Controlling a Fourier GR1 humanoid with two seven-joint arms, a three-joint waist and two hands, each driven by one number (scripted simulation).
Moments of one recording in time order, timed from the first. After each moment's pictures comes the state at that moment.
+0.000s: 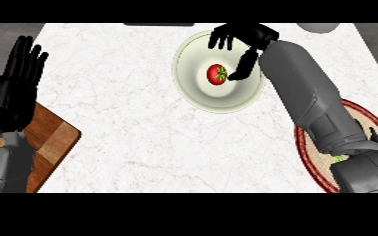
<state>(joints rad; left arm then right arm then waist) -0.25 0.29 0.24 -1.51 0.13 -0.01 0.00 -1.19 -0.18 -0.02 -0.33 0.82 0.31 -0.45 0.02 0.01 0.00</state>
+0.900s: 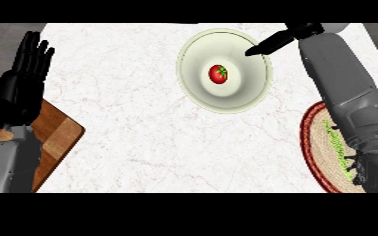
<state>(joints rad) -0.29 0.28 0.22 -1.47 0.12 -0.01 -0.03 -1.19 -0.30 -0.39 -0.25 0.50 0.24 -0.49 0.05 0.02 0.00</state>
